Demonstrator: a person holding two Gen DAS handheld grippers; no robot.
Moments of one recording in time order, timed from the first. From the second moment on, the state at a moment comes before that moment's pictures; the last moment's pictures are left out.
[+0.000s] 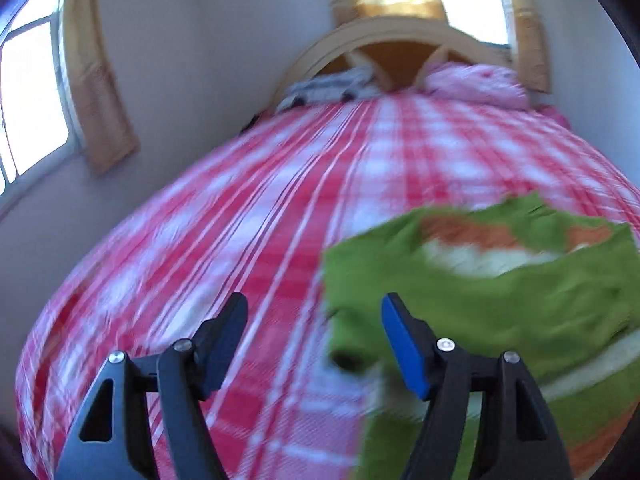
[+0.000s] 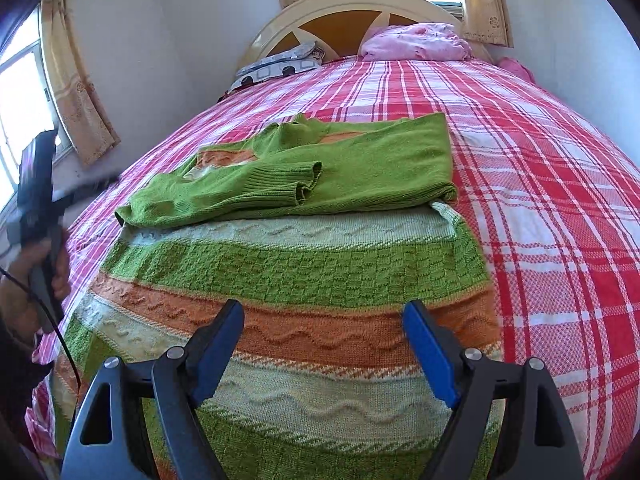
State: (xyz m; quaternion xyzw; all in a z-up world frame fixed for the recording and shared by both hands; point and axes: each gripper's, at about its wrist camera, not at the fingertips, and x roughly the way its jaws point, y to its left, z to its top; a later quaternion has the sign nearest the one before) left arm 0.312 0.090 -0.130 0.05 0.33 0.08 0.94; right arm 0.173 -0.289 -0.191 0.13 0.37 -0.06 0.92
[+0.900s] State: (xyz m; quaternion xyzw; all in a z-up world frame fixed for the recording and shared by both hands) left arm 0.332 0.118 -0.174 -0.03 0.41 -0.01 0.91; right arm 0.347 -0.296 -0.180 0.22 0.45 -0.04 0.87
